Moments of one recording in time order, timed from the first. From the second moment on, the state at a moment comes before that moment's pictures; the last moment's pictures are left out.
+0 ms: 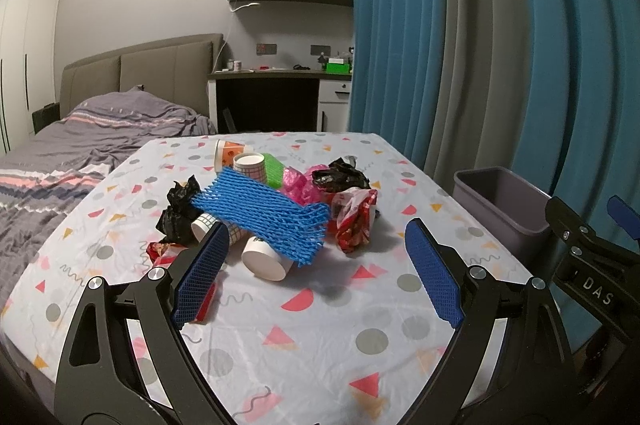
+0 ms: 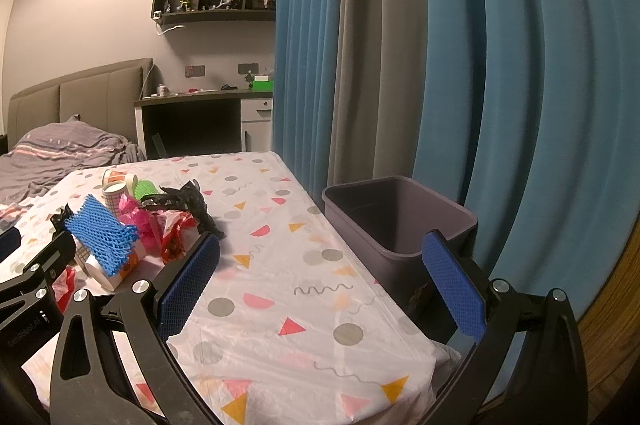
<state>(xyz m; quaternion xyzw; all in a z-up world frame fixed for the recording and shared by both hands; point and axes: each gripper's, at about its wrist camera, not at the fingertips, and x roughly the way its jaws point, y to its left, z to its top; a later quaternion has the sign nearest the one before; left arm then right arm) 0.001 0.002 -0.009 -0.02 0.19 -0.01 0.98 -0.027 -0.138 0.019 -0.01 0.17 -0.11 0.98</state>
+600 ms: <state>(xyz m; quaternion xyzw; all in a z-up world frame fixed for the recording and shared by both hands) 0.000 0.003 -0.010 -0.02 0.19 -0.01 0.98 -0.029 -0.134 0.021 -0.01 0.17 -0.11 0.98</state>
